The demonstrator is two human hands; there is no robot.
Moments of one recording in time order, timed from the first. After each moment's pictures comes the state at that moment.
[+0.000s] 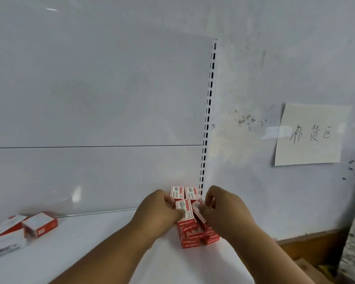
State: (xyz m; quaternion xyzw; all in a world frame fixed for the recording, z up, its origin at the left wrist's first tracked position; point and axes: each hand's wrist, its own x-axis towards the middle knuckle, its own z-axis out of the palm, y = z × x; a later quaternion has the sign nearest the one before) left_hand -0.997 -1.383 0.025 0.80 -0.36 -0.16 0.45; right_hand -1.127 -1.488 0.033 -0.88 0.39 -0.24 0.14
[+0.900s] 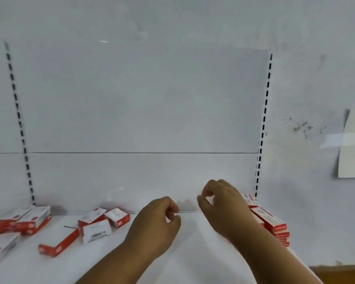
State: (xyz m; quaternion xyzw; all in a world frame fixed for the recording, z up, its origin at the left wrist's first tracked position) left_hand -0.938 -1.258 0.020 0.84 -0.38 0.04 0.38; right_hand -1.038 -1.402 0.044 -0.90 0.22 -0.34 0.15
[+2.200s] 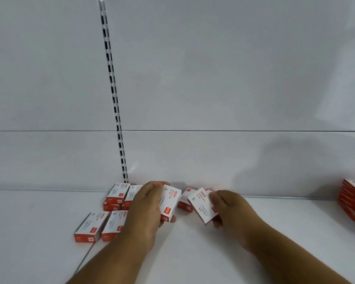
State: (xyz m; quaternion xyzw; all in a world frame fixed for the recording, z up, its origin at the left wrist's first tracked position) left_hand -0.769 -1.073 0.000 0.69 -0.11 -0.10 0.71; right_hand -0.862 -1.238 -0.013 -0.84 0.22 -0.18 0.46
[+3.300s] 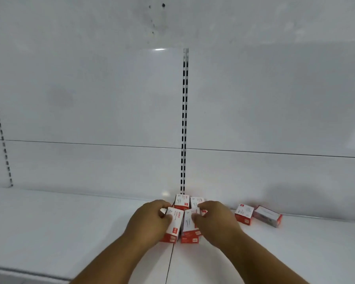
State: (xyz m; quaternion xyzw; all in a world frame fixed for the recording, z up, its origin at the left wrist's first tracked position) left_hand -0.700 -0.913 0.005 0.90 -0.24 0.04 0.36; right_hand -0.785 -1.063 0.014 -0.89 0.24 -0.15 0.37
